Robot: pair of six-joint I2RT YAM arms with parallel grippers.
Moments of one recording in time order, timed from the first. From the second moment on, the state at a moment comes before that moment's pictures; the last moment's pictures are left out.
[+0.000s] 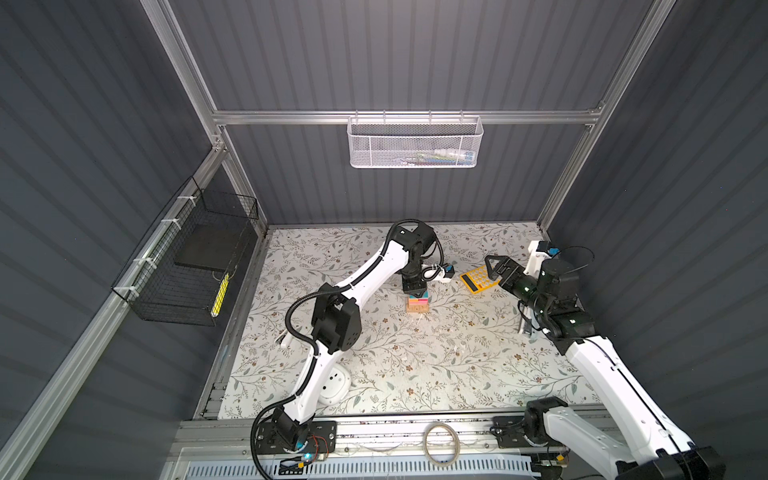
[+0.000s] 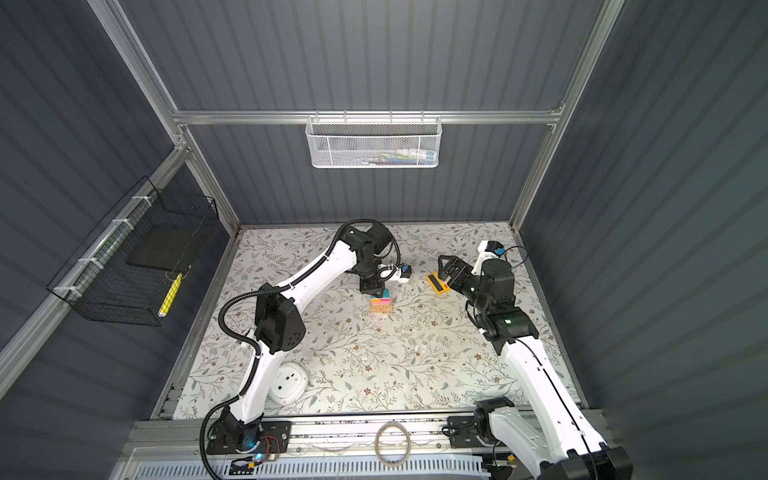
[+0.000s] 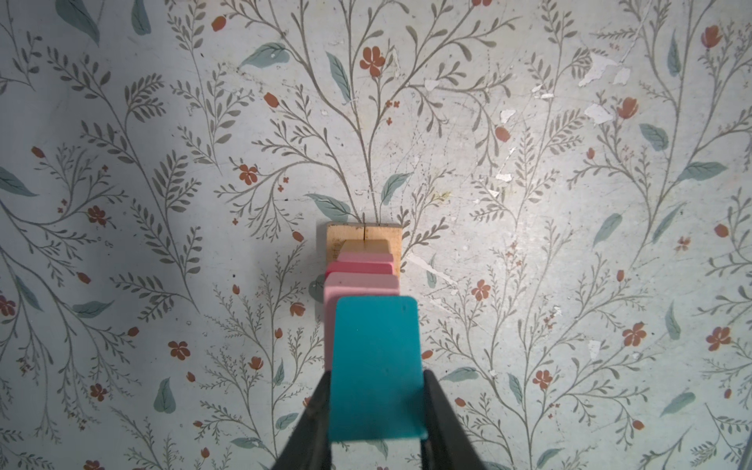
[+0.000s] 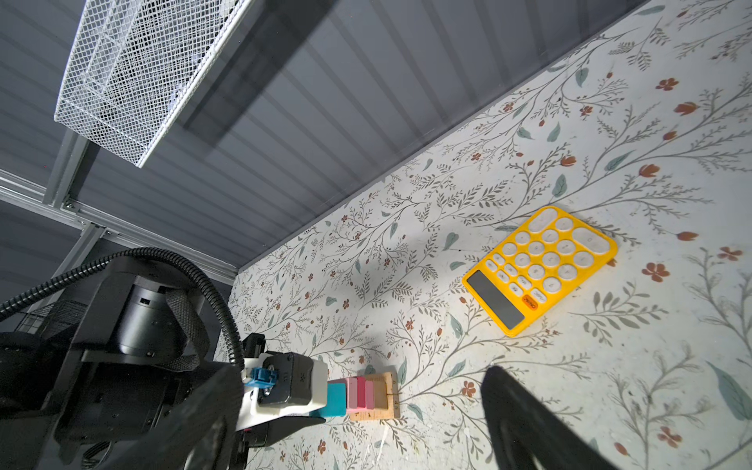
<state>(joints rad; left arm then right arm) -0.73 2.33 2.33 -1.37 0.17 0.86 0.17 0.95 0.82 -0.21 -0.14 0.69</state>
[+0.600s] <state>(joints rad) -0.73 2.33 2.35 -1.35 0.17 0.86 0.16 0.97 0.82 -0.20 -0.16 0.70</state>
